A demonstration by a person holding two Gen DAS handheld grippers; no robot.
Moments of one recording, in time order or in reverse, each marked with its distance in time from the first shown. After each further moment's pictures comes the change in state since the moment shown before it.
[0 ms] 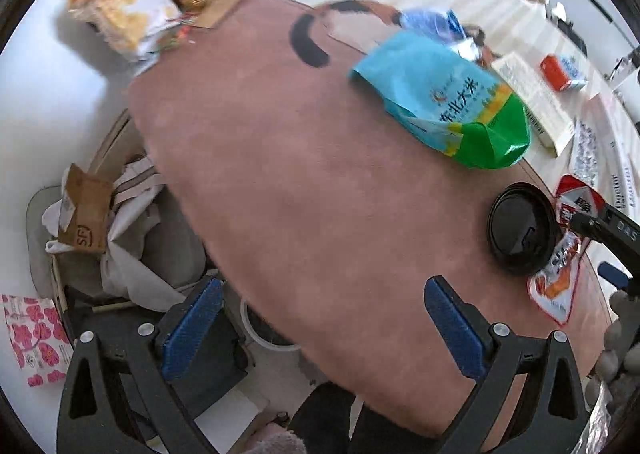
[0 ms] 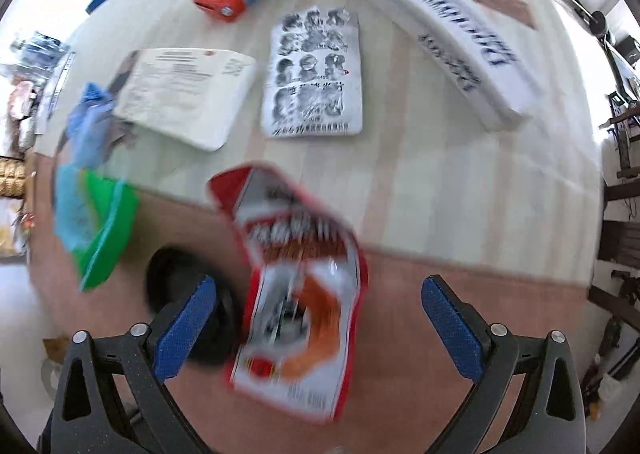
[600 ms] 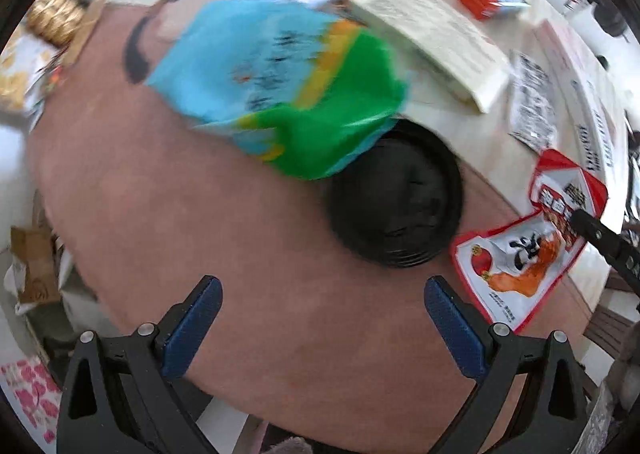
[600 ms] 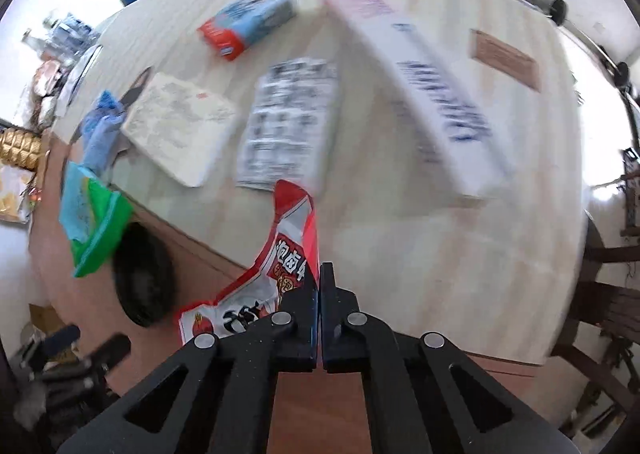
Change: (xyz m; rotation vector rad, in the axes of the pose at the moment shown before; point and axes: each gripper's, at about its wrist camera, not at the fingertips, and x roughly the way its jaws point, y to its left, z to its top) left arm 0.034 -0.121 0.032 0.208 0.120 -0.152; right arm -0.037 -0.050 0.025 -0.139 -0.089 0.025
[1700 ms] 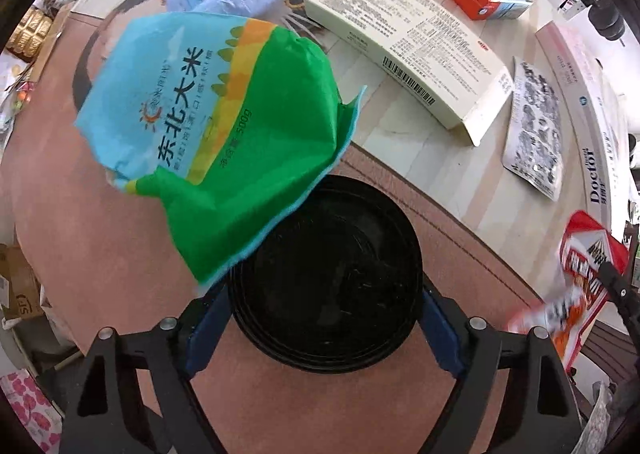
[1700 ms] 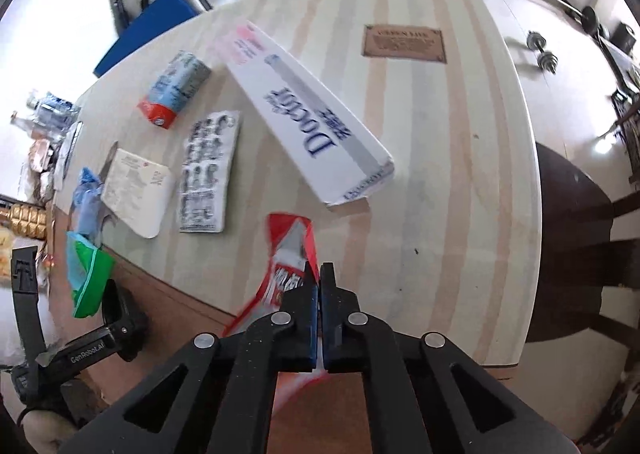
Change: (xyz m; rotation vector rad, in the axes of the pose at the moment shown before) left arm 0.030 -0.035 0.034 -0.007 -0.010 -0.040; right arm -0.014 -0.079 -0.017 0.180 -0.112 0.064
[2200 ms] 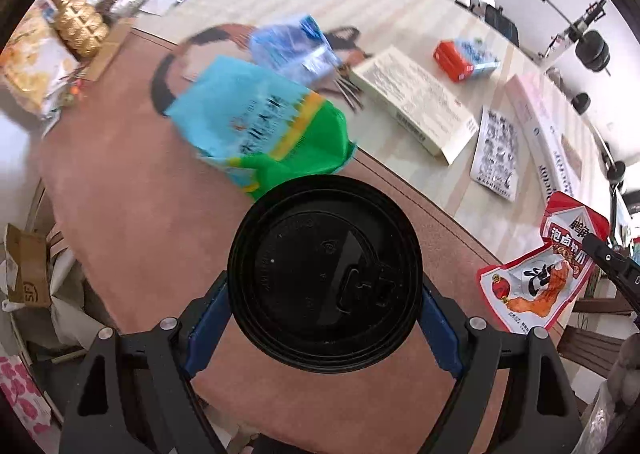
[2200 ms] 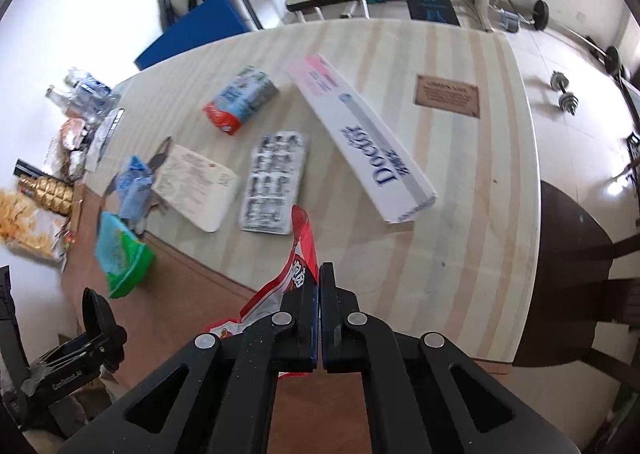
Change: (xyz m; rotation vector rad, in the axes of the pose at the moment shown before) left arm -0.088 0.041 -0.065 -0.049 -0.179 -0.011; right arm -0.049 0.043 -0.005 -0.120 -0.064 0.048
